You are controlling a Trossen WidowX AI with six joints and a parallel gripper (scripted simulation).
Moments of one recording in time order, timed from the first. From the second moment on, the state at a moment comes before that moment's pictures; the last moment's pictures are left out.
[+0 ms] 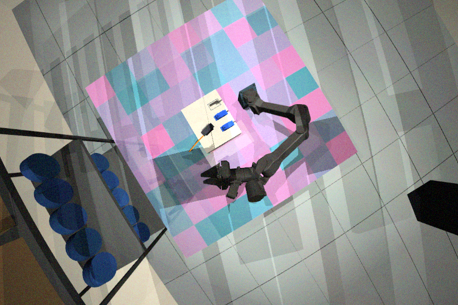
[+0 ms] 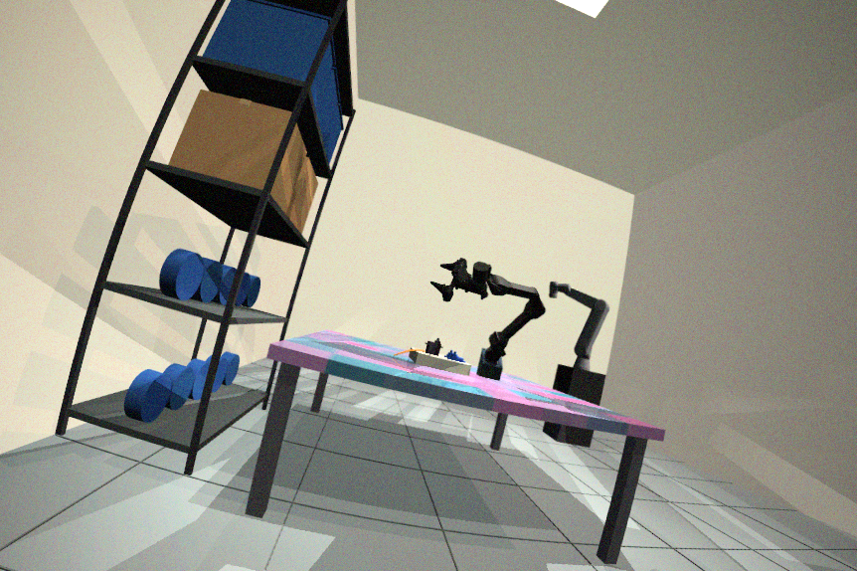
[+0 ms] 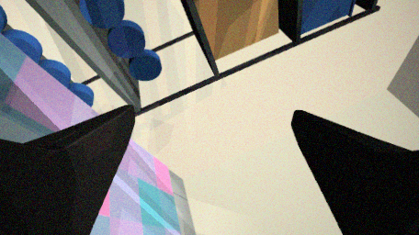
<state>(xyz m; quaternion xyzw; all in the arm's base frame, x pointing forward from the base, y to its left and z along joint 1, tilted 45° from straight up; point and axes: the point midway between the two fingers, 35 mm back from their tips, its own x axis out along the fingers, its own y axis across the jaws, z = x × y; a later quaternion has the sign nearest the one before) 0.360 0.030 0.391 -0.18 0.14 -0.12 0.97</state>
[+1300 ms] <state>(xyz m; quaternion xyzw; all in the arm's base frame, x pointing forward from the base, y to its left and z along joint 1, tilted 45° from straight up) 0.393 0.024 0.255 0.19 0.35 -0.13 0.91</state>
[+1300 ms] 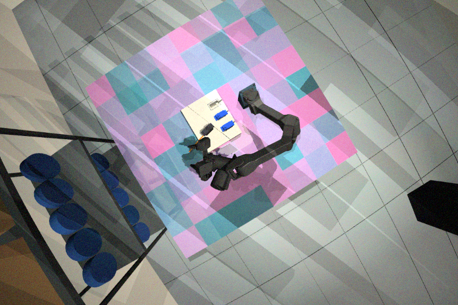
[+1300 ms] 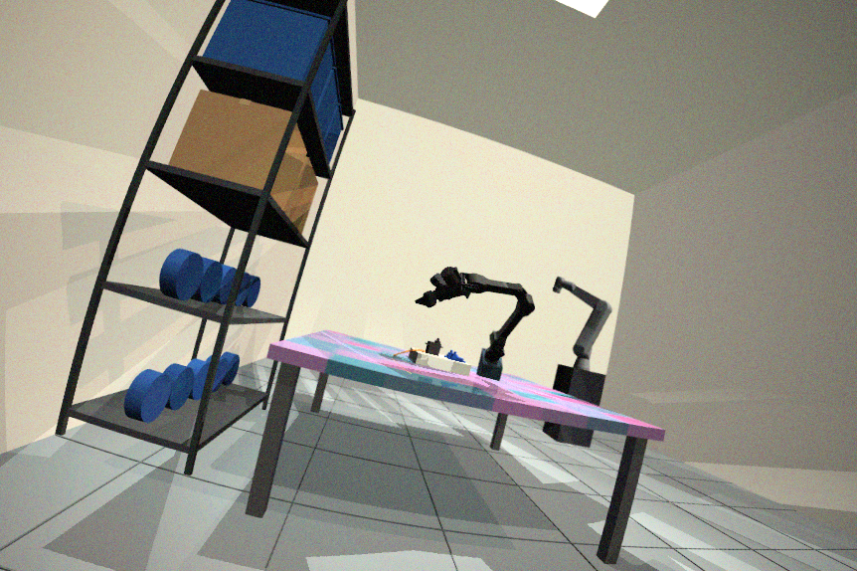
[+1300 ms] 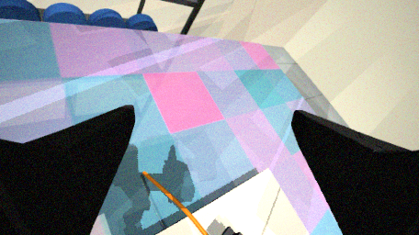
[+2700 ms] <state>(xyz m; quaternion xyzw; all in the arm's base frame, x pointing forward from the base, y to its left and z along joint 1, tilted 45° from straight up) 0.362 0.013 0.141 0.58 0.50 -0.34 0.55</state>
